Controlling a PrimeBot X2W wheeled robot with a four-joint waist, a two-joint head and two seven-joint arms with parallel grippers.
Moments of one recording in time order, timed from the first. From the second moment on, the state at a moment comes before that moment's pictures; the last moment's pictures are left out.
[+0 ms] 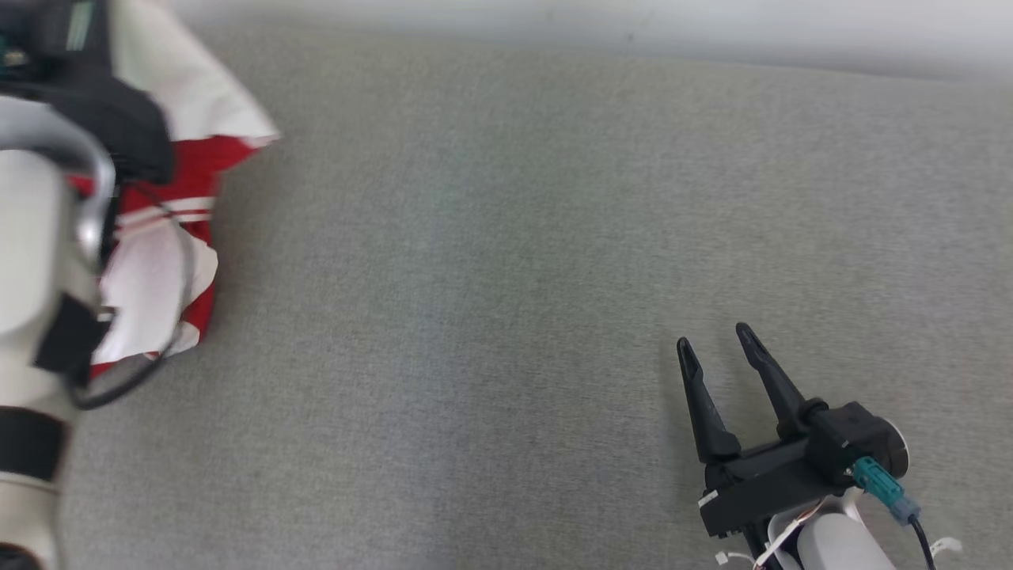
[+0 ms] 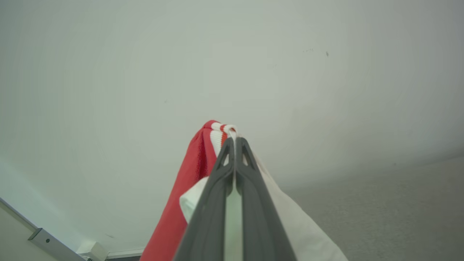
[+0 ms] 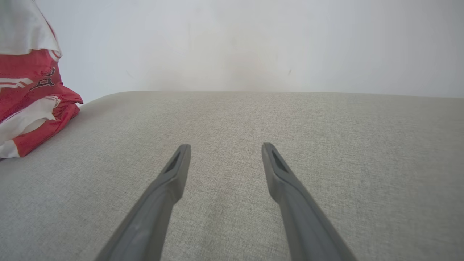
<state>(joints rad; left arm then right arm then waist) -1.14 0.40 -0.38 0.81 -0.32 -0.08 -0.15 -0.21 -0.15 0.17 0.25 0.19 0.13 -0.26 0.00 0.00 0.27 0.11</state>
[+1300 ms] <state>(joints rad) -1.00 0.05 -0.93 0.69 -0.75 0.03 -0.26 -0.15 -0.08 0.15 0.27 0.19 0.13 -0.26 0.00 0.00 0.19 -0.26</state>
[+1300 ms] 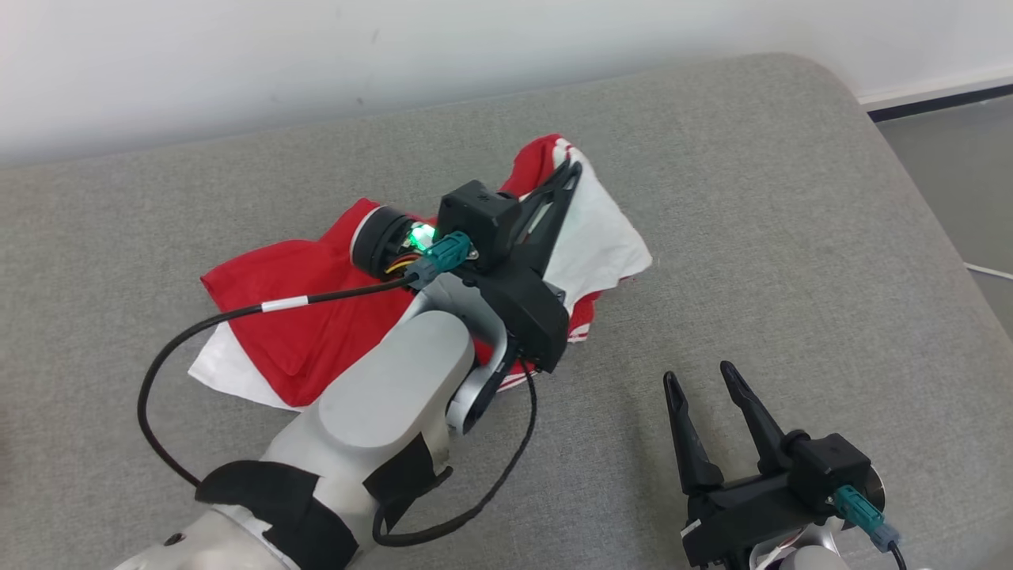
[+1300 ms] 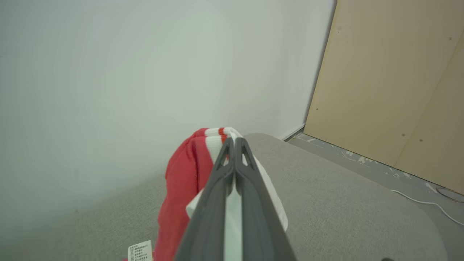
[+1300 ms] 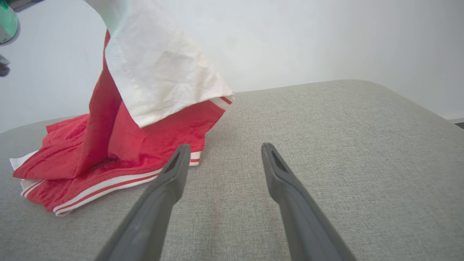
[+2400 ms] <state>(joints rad) -0.53 0.18 -0.51 0.56 -0.41 0.08 -0.26 -0.14 -0.08 0.14 0.29 0.19 0.13 -0.26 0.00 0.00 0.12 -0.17</state>
